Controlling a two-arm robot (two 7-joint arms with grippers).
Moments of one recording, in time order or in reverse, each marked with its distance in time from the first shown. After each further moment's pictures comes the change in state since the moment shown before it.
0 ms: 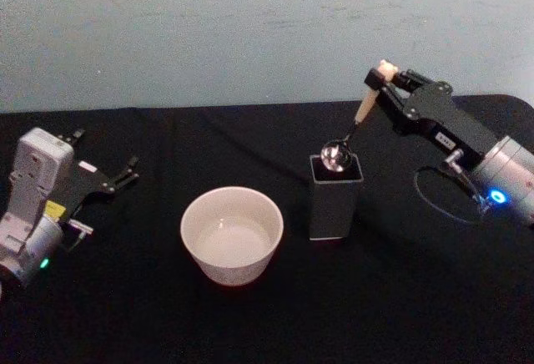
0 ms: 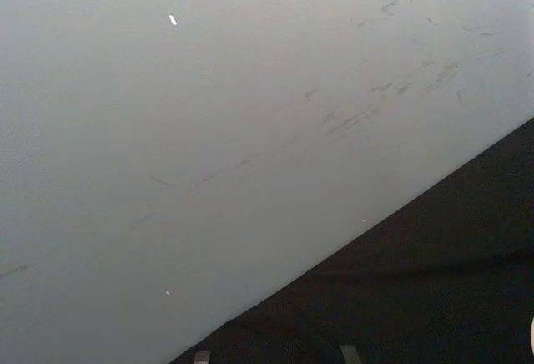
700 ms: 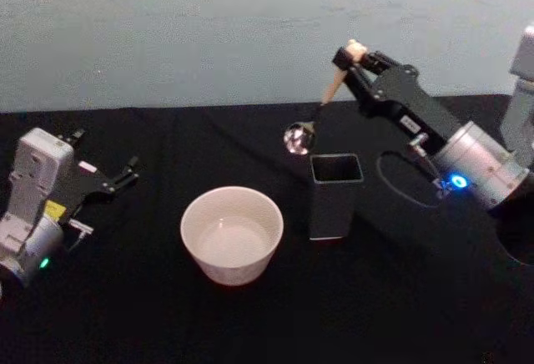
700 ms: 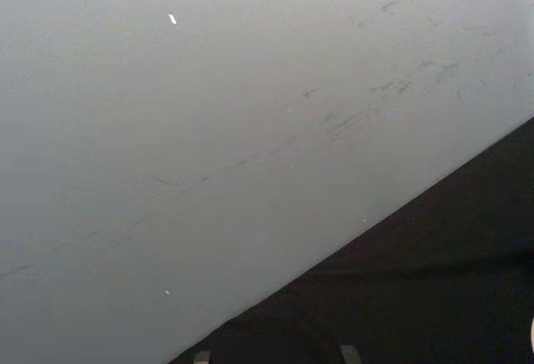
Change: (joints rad) left arm 0.000 0.000 0.000 0.000 0.000 0.000 0.000; right arm 0.074 -0.088 -0.051 0.054 0.023 -0.023 0.008
